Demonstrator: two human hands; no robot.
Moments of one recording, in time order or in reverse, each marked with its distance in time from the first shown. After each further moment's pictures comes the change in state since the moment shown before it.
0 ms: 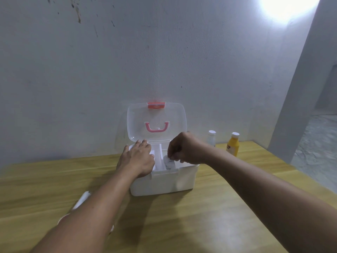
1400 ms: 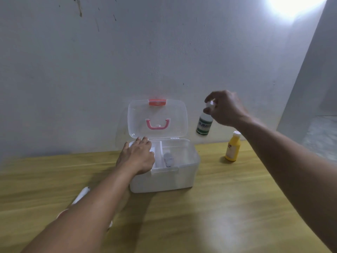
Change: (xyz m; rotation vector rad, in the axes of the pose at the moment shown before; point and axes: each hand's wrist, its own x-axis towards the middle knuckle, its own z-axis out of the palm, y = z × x) left_hand 0.002 -0.002 0.004 -0.006 -0.007 -0.004; right_hand -0.004 0.029 -0.093 -0.124 0.583 0.230
